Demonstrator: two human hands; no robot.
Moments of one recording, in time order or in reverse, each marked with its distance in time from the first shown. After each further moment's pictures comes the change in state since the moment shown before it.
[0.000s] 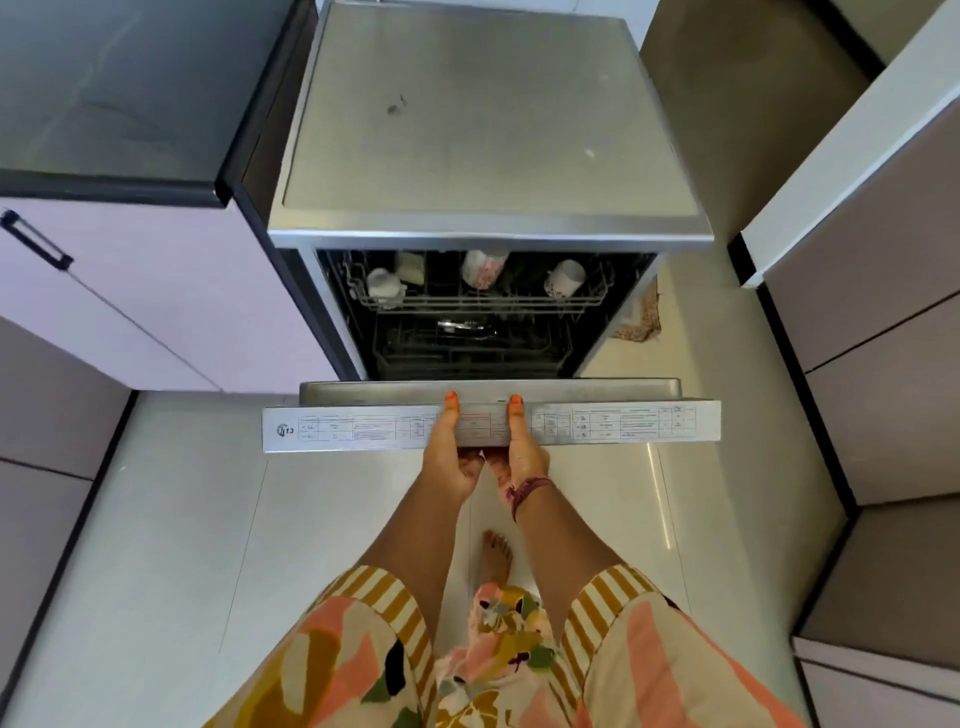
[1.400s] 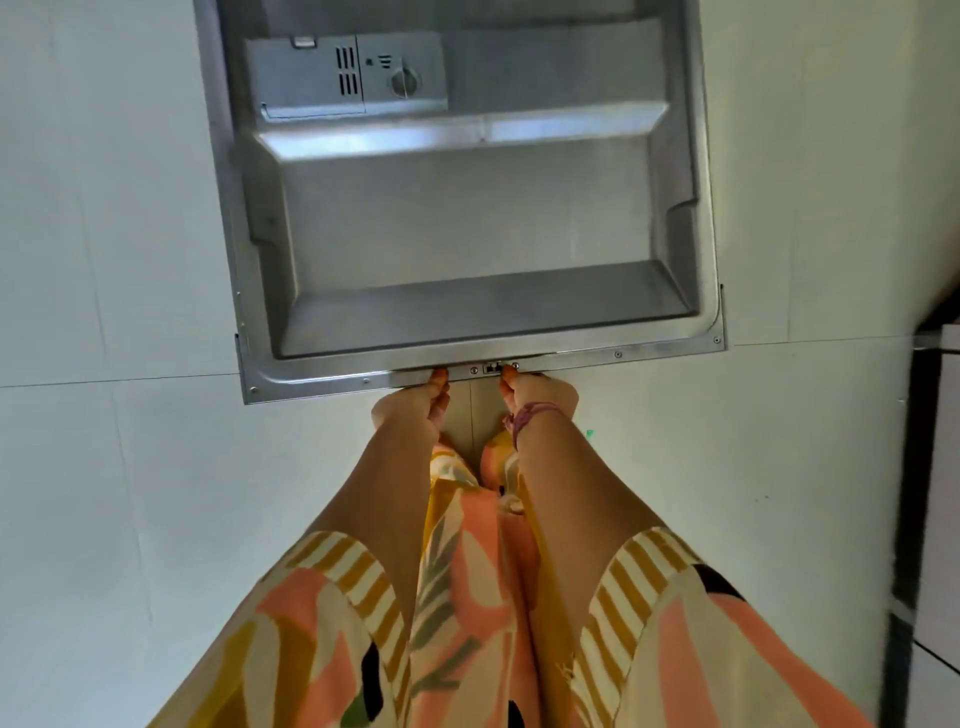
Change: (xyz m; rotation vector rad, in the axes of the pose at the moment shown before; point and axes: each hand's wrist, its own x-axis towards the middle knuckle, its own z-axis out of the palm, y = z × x) left_hand 0.226 -0.313 -0.388 0.245 0.611 -0.308; right_hand 0.172 0.341 -0.349 -0.491 0.515 0.387
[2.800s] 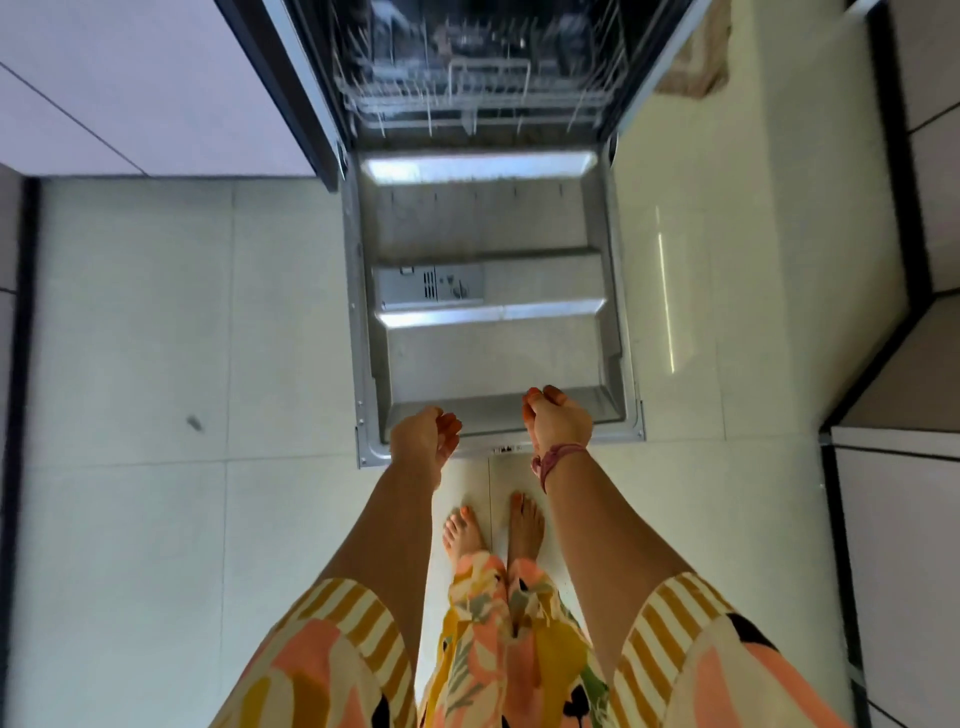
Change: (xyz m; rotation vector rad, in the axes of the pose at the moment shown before) left_hand -0.218 0.101 -0.043 0.064 -0.154 0.180; right_hand -0.217 -0.089 -0.003 0.348 -0.077 -0.260
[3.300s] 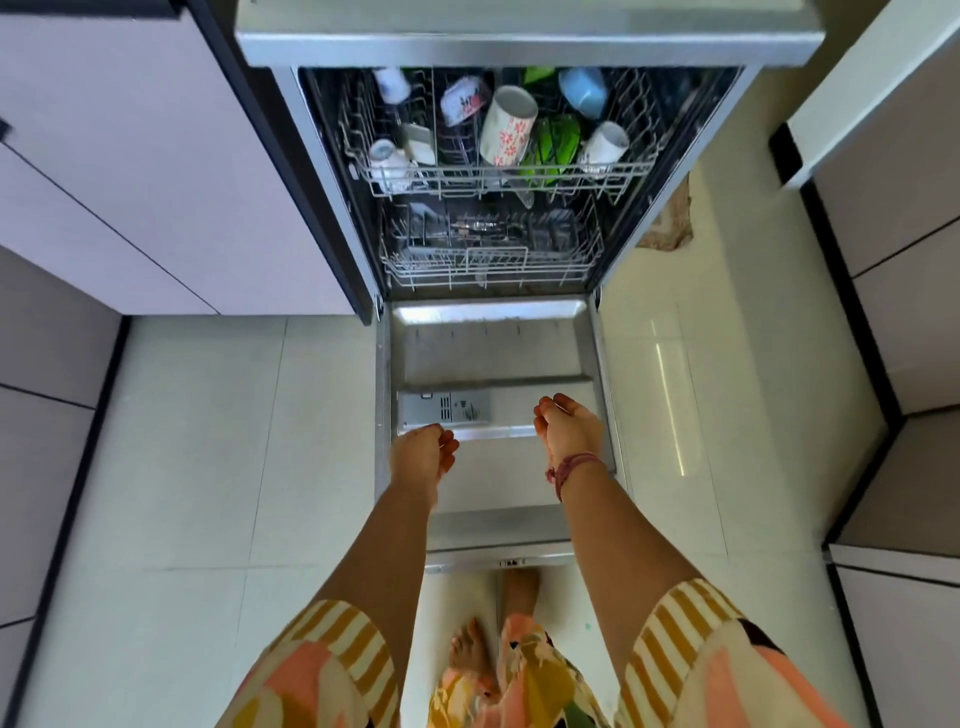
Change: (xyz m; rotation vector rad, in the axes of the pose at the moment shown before) left_hand -0.091 0.128 0.043 0.024 -0.066 0.240; right_hand -0.049 -0.139 0.067 -0.052 -0.151 -0.209
